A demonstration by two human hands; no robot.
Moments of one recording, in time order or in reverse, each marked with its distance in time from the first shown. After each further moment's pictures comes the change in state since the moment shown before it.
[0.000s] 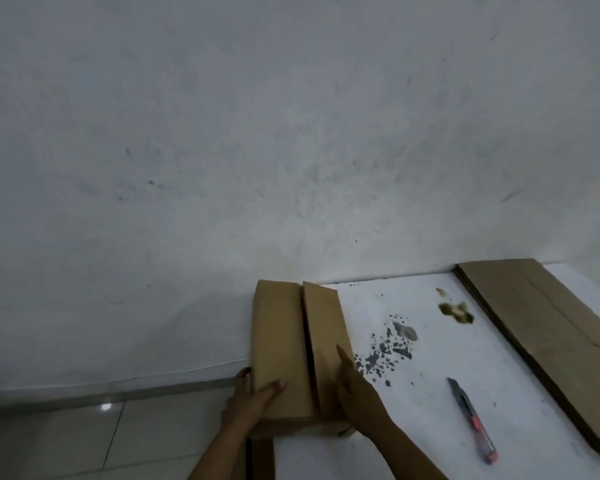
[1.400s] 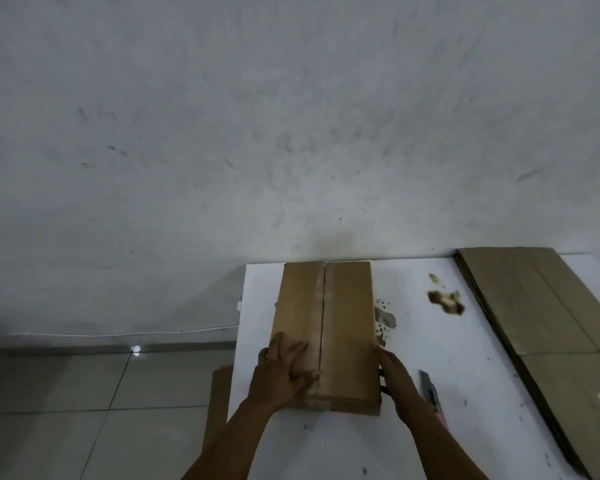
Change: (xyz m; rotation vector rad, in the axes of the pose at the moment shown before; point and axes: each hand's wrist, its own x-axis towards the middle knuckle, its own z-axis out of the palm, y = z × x) left_hand -0.020 0.052 0.147 0.826 -0.024 0.400; right_hand 0.025 0.124 -0.105 0.662 -0.016 0.551
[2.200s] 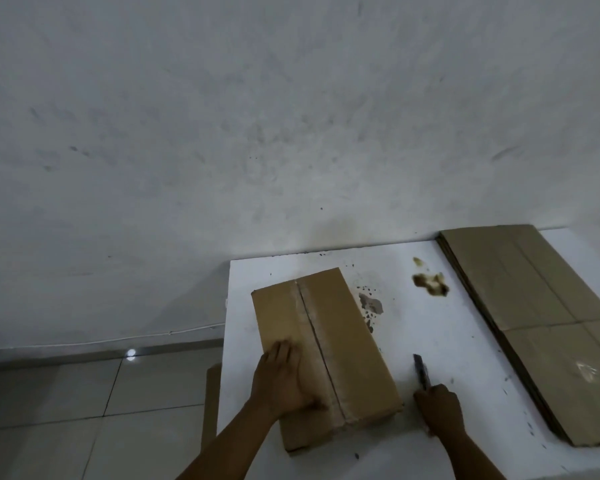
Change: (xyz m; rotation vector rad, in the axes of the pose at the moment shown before) left_hand 0.004 0.014 0.028 0.421 -0.080 0.168; right_hand 0.013 0.096 -0.093 -0.562 0.418 0.179
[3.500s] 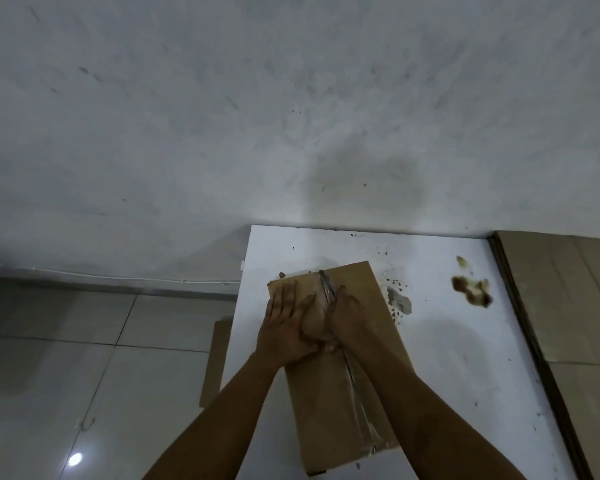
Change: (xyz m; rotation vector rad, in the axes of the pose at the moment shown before) left_hand 0.087 -0.053 0.037 -0.239 0.341 -0.010; right_hand -0.040 -0.246 0.071 -0.389 -0.133 -0.750
